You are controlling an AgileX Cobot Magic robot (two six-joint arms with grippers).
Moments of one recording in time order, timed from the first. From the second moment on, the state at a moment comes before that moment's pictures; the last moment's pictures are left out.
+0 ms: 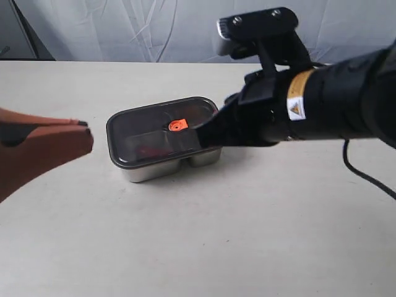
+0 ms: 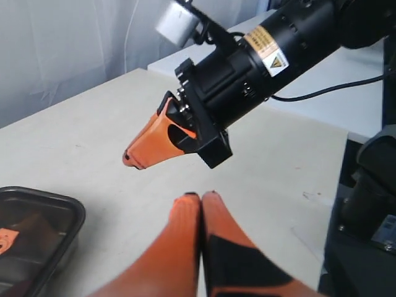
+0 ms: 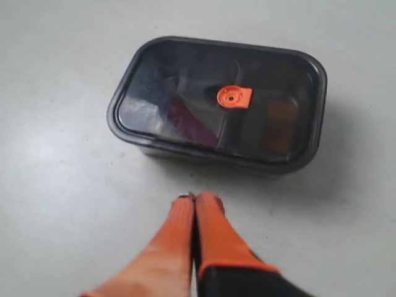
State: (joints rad) left arm -0.13 0.68 -0.52 1.75 -0.88 -1.78; right arm 0.80 1.28 -0.85 -0.16 0.37 0.38
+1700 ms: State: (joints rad) left arm -0.13 0.03 -0.01 0.44 0.41 -1.95; right arm 0.80 1.17 -0.61 0.02 0.31 0.46
